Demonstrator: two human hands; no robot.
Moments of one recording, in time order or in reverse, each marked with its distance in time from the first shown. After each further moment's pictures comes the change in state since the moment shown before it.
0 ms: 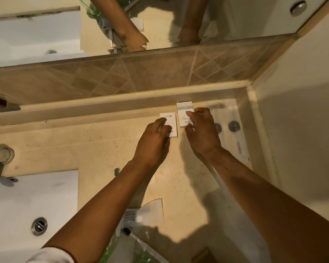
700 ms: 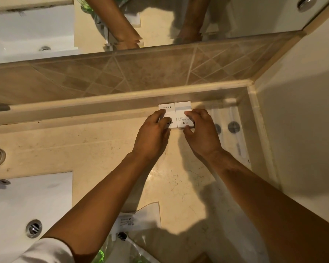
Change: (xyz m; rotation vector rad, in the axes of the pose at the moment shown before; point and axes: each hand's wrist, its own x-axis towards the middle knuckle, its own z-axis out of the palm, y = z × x) left_hand 0.029 0.000 0.000 -0.067 0.011 -0.042; right_hand 0.008 0.018 0.014 0.065 0.041 -0.023
